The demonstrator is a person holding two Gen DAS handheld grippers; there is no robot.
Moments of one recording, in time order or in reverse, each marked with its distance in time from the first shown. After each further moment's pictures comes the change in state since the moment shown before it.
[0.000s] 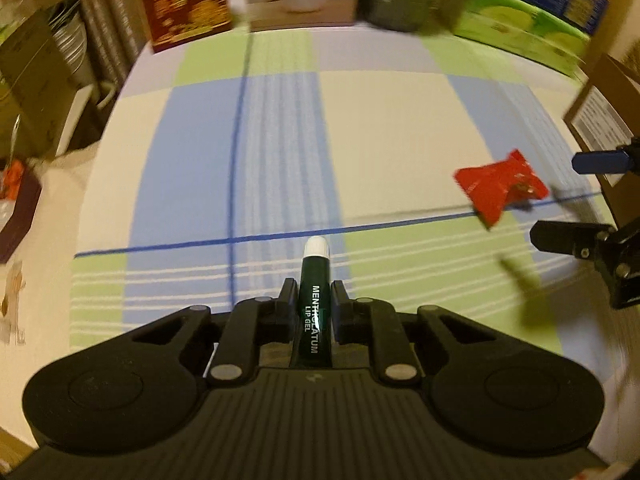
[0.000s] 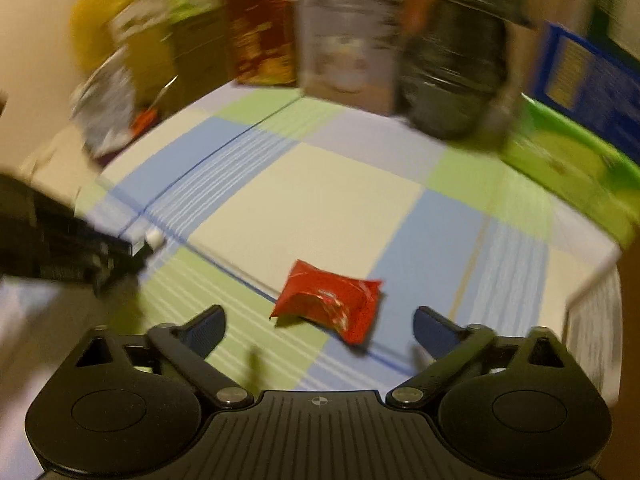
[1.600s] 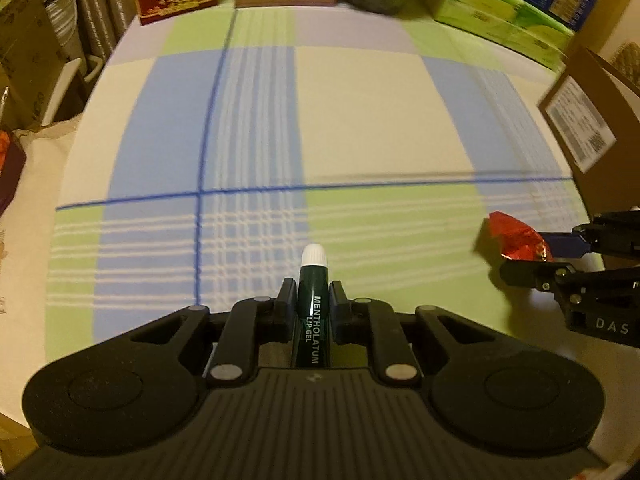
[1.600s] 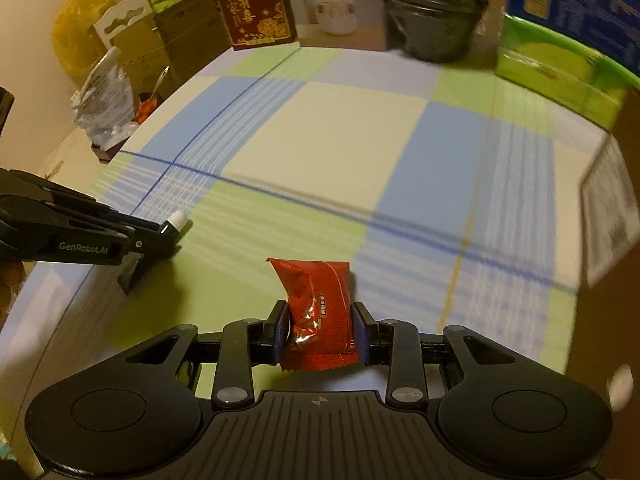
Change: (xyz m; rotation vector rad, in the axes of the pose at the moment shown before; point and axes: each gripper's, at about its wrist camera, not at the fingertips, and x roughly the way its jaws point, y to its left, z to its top) left arm -0.017 -0.021 -0.020 -0.029 0.060 -0.072; right arm -0.041 0.018 -0.057 0.315 0.067 0.045
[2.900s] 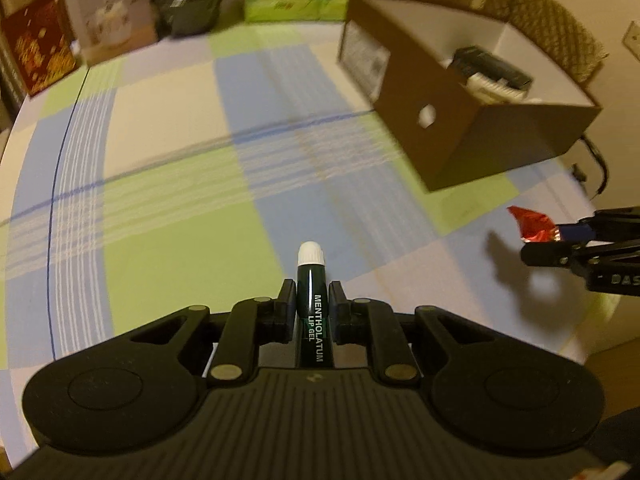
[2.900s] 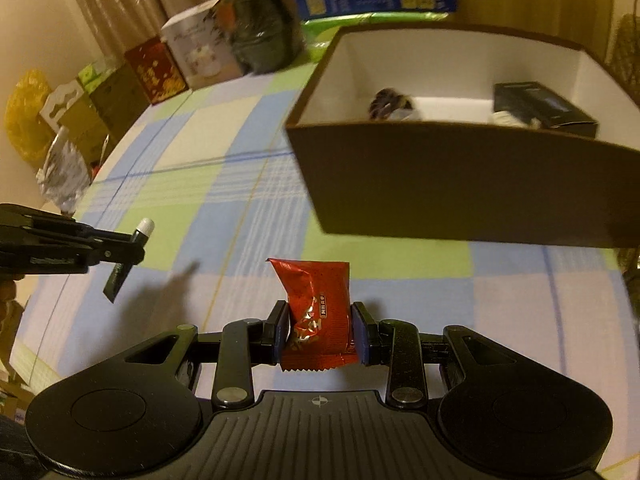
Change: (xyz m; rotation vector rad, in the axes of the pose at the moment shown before) left arm -0.075 -0.169 -0.071 0.239 -0.067 -0.122; right arm -0.179 -0.086 -0.146 0.278 -0.133 -0.105
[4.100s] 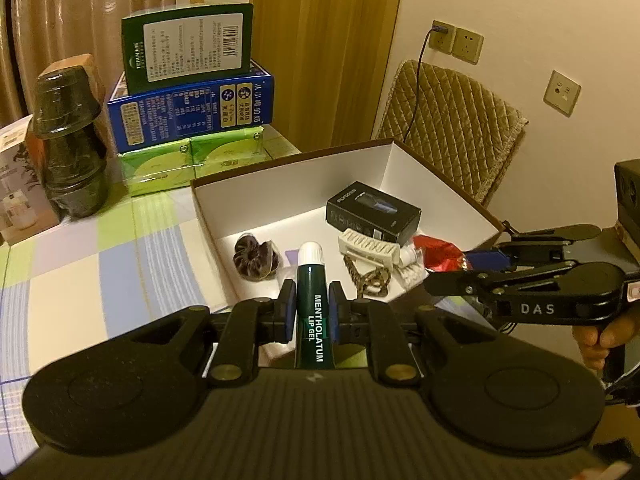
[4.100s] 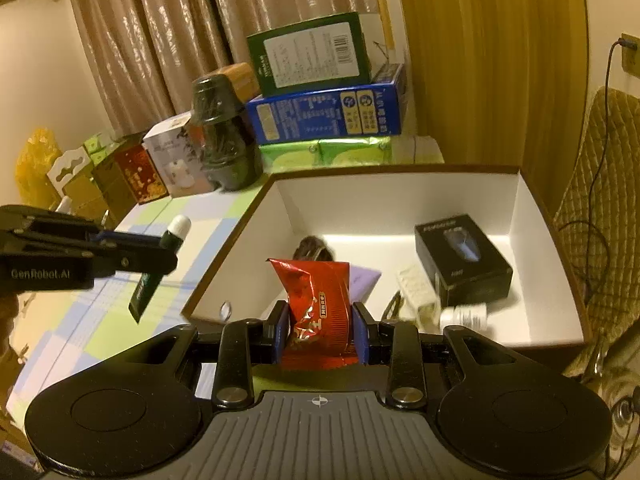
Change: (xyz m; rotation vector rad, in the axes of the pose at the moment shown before) left arm -0.025 -0.139 0.125 0.128 -0.269 -0.112; right arm -0.054 -0.098 0.094 -0.048 -0.220 0.026
